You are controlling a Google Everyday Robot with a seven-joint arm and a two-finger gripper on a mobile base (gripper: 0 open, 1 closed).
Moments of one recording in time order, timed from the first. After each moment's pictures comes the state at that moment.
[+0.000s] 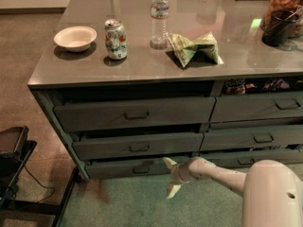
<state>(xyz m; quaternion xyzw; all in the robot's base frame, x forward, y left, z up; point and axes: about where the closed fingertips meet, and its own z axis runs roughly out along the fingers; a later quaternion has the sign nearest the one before) 0.590 -0.090 0.222 -0.71 0.63 0.11 0.31</state>
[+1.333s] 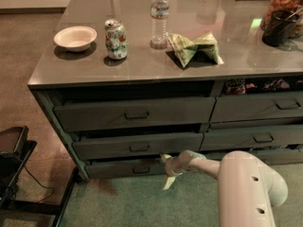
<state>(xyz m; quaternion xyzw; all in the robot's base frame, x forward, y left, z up) 0.641 -0.078 0.187 -0.72 0.62 0.08 0.29</state>
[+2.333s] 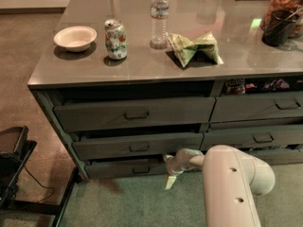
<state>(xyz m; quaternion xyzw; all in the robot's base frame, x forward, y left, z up) 0.653 -0.089 0.163 -0.71 0.66 0.07 0.24</state>
